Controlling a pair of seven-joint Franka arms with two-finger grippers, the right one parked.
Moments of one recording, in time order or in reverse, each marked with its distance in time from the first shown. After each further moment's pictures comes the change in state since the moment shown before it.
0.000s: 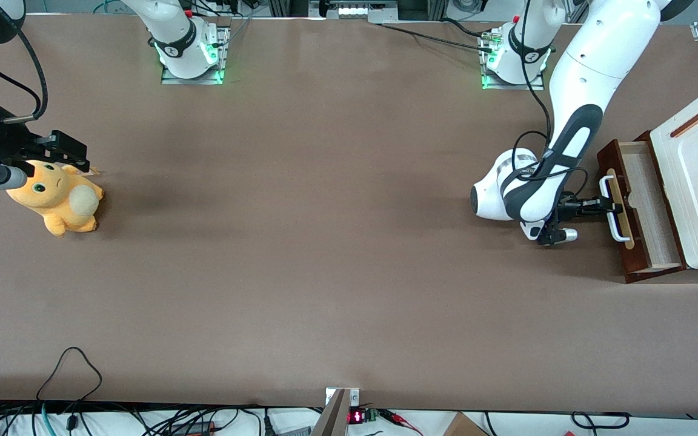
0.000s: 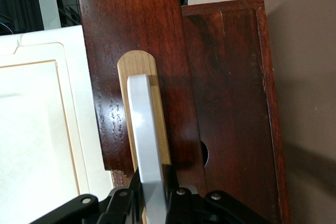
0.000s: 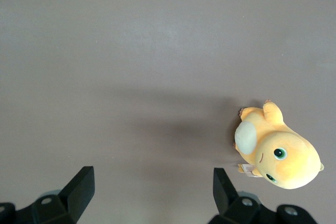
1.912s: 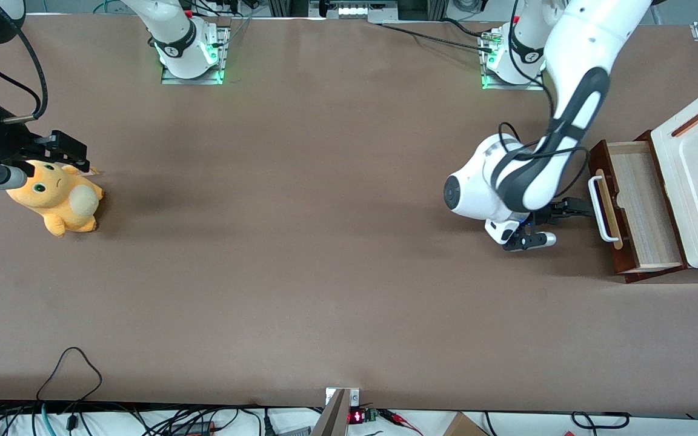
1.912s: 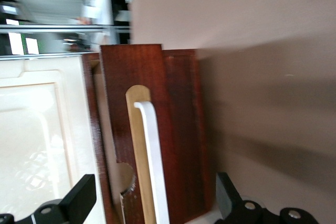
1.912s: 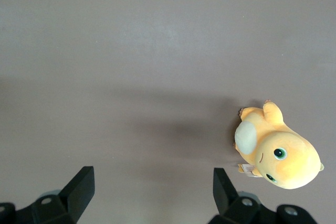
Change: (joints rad) arm -0.040 -0.127 -0.090 0.197 -0.365 0.150 0.175
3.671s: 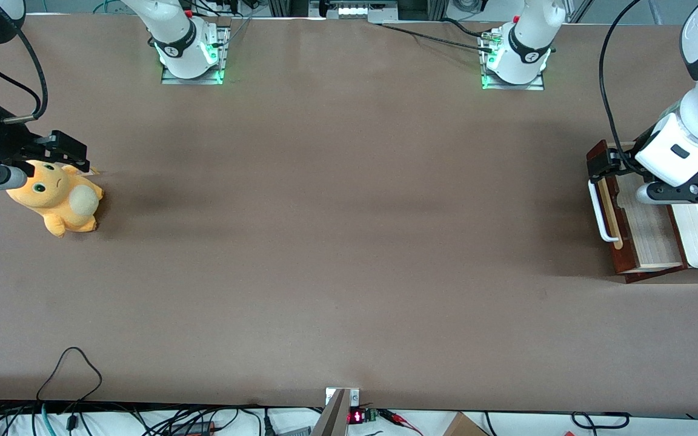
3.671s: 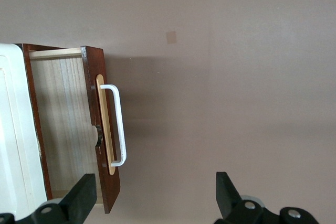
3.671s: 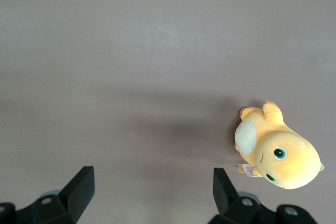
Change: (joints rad) arm 0.039 -0.444 0.316 0.181 -0.962 0.099 0.711
